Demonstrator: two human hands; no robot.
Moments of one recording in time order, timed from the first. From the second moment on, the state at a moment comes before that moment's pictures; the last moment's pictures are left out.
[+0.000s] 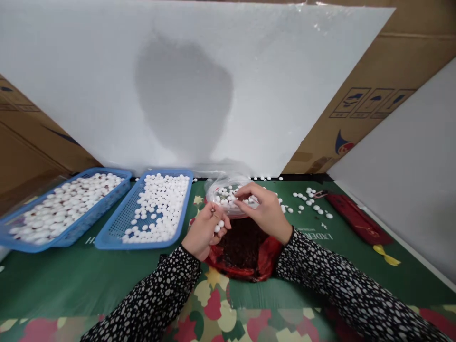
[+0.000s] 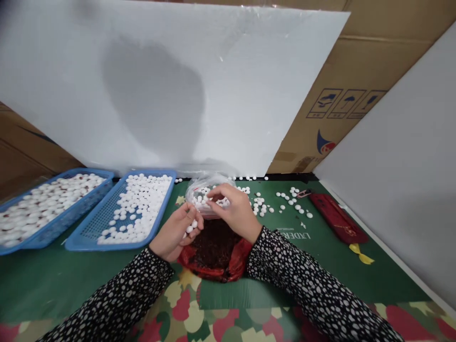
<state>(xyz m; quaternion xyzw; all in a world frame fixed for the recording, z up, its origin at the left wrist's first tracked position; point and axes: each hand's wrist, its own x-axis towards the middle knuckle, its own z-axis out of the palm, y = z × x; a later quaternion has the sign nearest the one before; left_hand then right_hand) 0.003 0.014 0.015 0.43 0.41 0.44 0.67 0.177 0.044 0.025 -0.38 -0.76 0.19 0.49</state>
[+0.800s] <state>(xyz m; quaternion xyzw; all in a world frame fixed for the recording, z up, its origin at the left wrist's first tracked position) -0.003 0.020 0.012 0.37 0.40 0.43 0.72 0.191 0.012 -0.004 -0.38 -0.84 0.23 0.30</state>
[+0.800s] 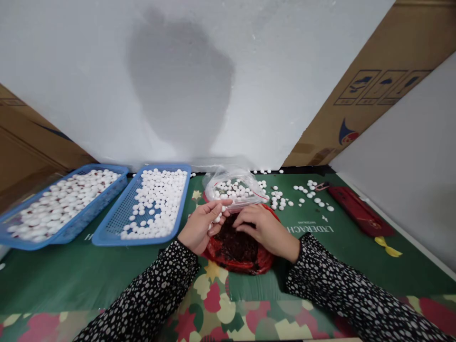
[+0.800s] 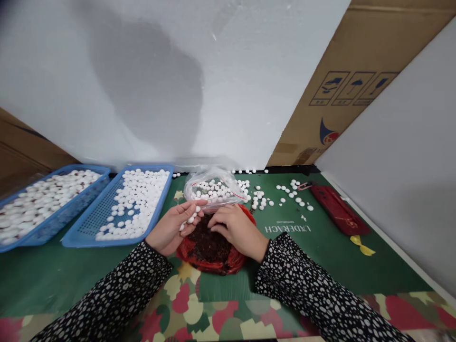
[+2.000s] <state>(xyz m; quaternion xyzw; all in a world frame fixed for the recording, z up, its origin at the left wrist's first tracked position) 0.007 0.013 0.008 0.44 0.39 0.44 0.68 0.180 0.003 0.006 -0.39 -0.62 0.48 0.49</state>
